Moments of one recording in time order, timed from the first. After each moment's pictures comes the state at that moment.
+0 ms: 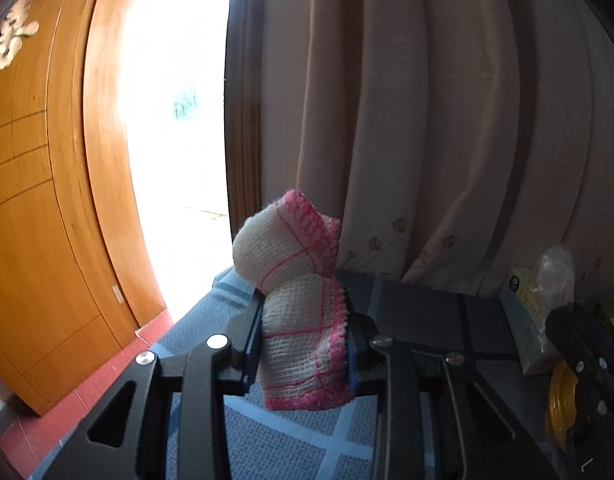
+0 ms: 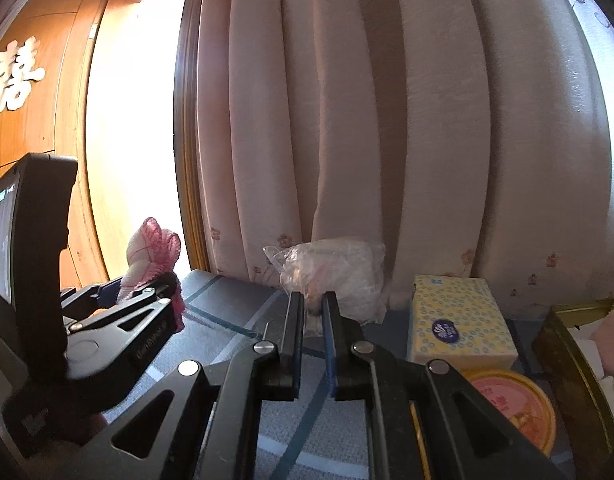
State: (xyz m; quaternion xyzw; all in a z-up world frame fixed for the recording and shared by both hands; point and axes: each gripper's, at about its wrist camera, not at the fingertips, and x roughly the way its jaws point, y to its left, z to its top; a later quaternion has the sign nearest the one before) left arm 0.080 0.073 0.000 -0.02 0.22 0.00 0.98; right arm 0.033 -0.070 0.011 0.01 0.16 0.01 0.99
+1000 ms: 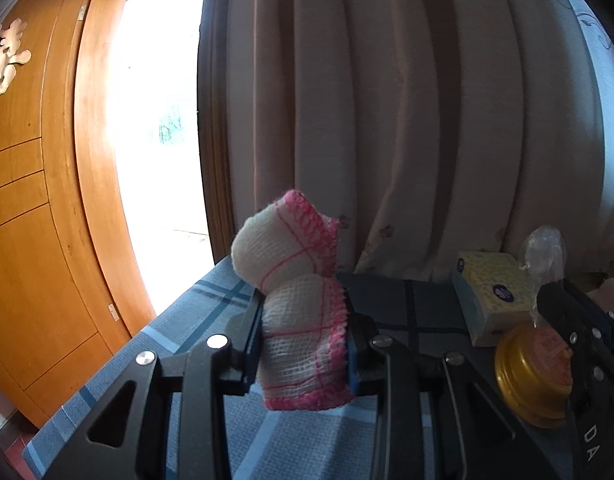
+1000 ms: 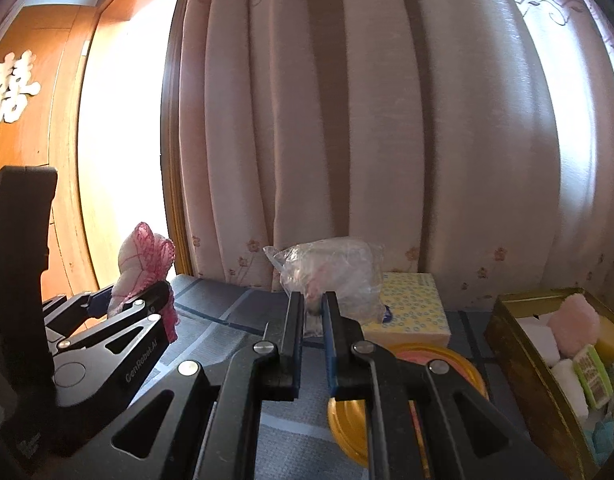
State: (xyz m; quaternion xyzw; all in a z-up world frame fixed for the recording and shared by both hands) left arm 0.044 0.052 0.004 0.01 0.18 -0.02 0.98; right arm -0.020 -0.093 0.014 0.02 0.13 -0.02 0.99
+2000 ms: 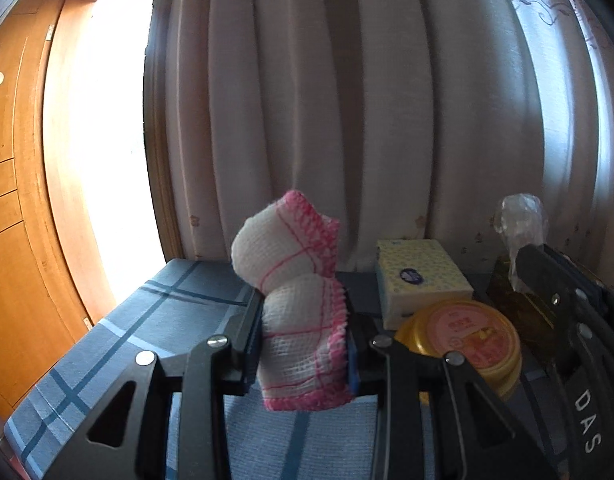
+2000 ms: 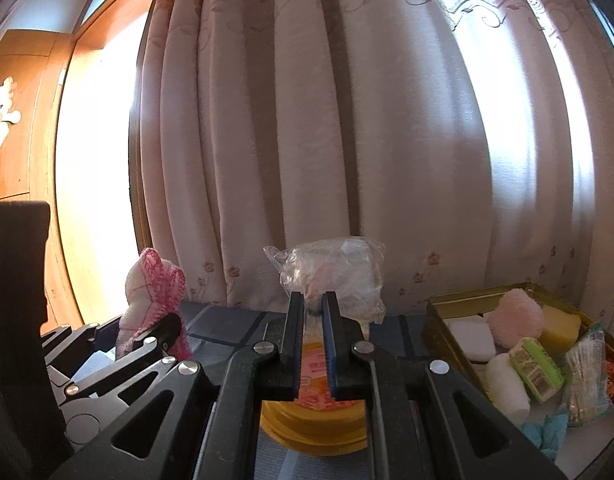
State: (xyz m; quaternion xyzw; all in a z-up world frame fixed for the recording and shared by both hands) left arm -0.003 -0.006 0.001 0.03 0.17 -0.09 0.98; right arm -0.069 -0.126 0.022 0.04 0.09 -0.07 0.99
